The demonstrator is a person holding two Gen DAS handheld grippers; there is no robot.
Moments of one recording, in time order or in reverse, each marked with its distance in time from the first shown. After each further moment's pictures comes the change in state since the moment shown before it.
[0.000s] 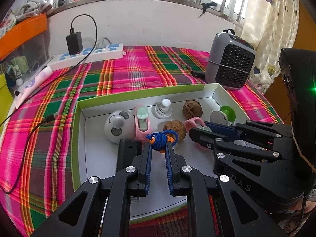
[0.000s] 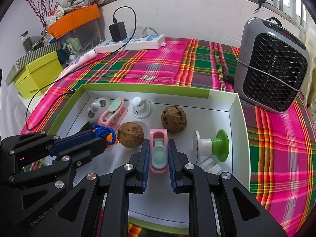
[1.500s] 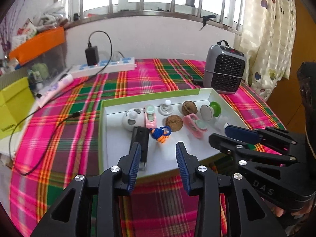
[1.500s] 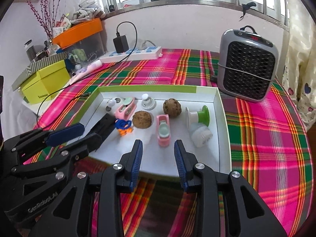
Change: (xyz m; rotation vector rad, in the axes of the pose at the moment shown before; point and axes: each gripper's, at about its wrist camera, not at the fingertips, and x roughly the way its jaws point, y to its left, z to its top) left arm -0.060 -0.010 -0.029 0.003 -0.093 0.088; right arm -0.057 0.013 -0.034 0.037 -0.088 -0.024
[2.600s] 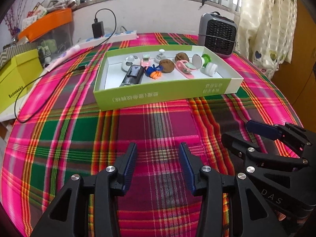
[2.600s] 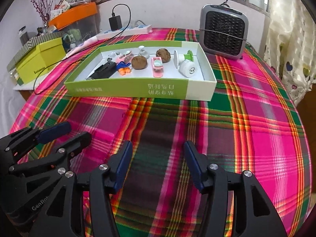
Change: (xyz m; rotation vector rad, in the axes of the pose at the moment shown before) left arm -0.021 -0.022 -0.082 -0.011 0.110 0.042; right arm -0.030 0.012 -0.086 0.018 0.080 -0.121
